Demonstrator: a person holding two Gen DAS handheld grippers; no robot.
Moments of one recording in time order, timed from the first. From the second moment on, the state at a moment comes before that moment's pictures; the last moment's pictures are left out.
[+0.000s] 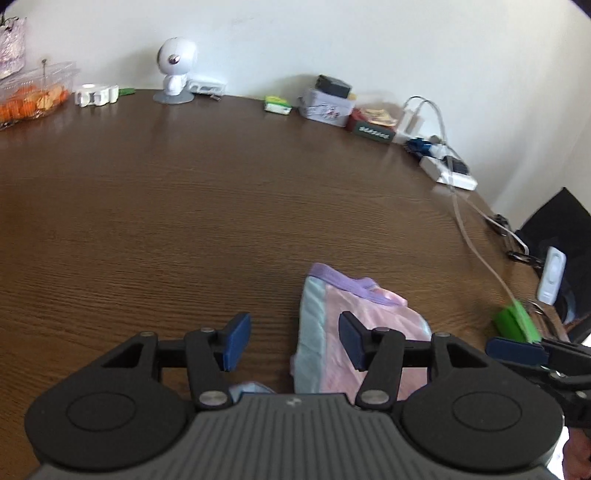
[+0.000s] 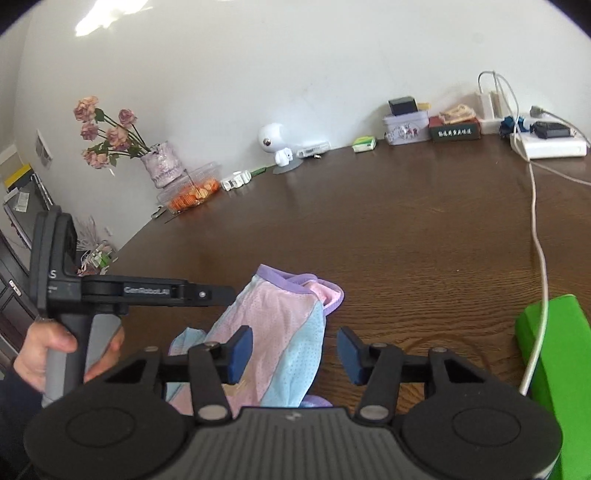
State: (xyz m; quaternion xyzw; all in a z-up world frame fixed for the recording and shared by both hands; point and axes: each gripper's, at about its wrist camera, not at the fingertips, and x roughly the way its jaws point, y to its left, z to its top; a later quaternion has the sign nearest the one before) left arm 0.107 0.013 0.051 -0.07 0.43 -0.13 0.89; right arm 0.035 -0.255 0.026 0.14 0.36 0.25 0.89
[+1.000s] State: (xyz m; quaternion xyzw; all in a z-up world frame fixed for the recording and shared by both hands) left arm -0.078 0.040 0.077 -0.08 0.36 -0.14 0.92; right arm -0.086 -0.210 0.054 -0.11 0.28 0.27 0.91
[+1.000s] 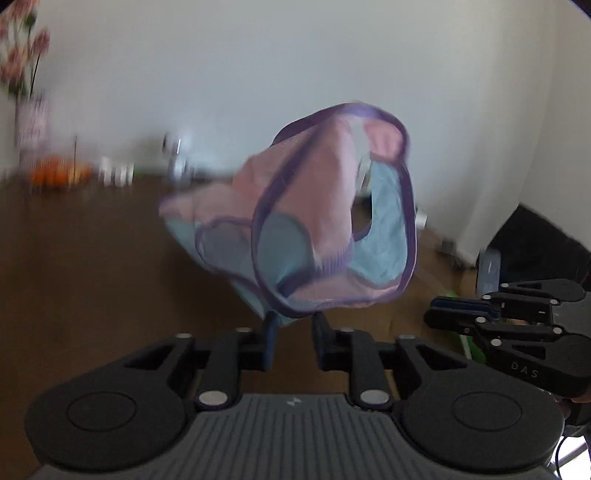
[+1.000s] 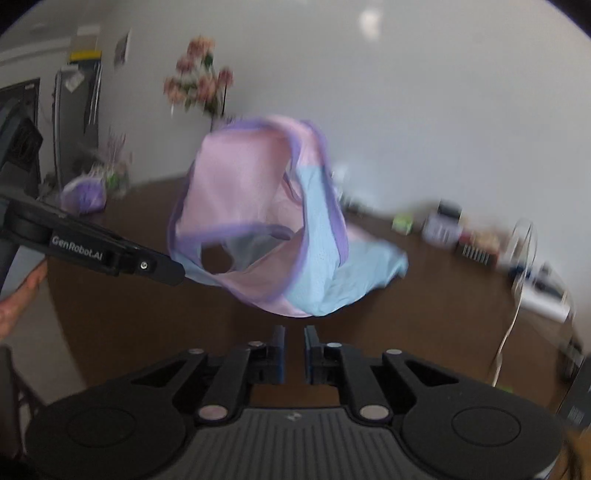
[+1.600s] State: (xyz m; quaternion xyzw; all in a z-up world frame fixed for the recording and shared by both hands) left arm -0.096 0.008 0.050 0.03 0.36 -0.19 0.91; right arm -0.061 -0.186 0.006 -0.29 0.23 0.25 0.90
